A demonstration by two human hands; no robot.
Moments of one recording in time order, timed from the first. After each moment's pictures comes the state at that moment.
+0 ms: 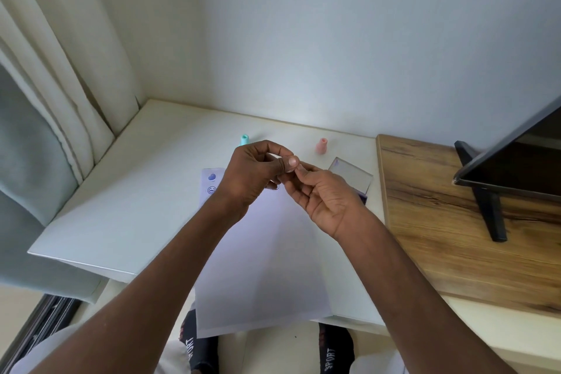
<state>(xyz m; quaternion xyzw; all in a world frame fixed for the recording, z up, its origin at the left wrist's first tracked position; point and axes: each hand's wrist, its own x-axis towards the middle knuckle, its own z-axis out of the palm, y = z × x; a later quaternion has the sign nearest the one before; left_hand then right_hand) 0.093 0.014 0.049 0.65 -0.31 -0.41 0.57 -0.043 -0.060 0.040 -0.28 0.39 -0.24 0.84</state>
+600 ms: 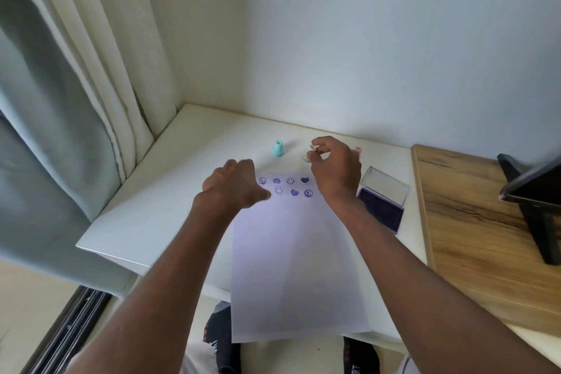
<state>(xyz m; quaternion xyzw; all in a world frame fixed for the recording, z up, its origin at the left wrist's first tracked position) 0.160 0.055 0.054 0.90 -0.36 -0.24 0.06 0.036 -0.094 -0.003 -0.74 0.50 -0.33 0.29</state>
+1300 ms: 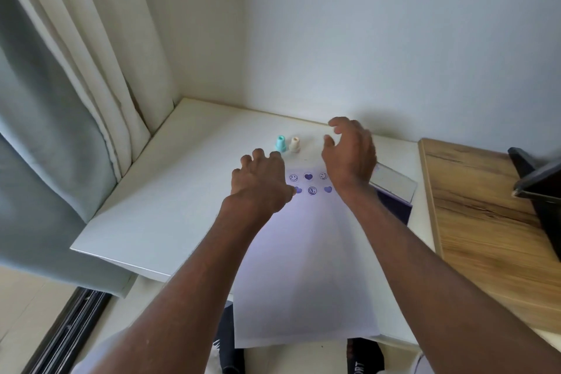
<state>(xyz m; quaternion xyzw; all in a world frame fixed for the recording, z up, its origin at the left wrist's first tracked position) 0.131 0.030 0.044 0.88 -0.44 -0.17 0.06 0.039 -0.118 -0.006 -0.78 0.50 -0.35 0.13</state>
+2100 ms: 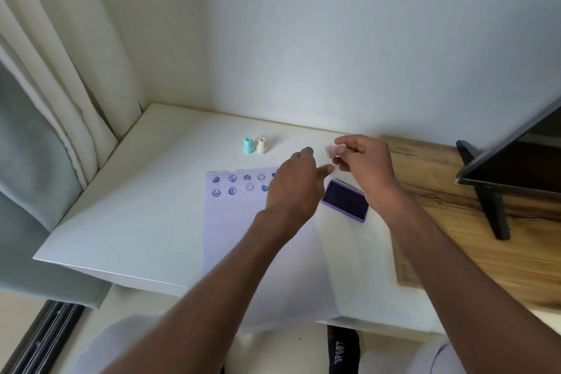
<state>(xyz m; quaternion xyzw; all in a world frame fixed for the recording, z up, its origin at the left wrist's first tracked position) 0.035 -0.020 0.048 0.81 -0.48 -0.17 0.28 -0.065 -0.137 0.035 -0.62 0.51 -0.33 0.49</state>
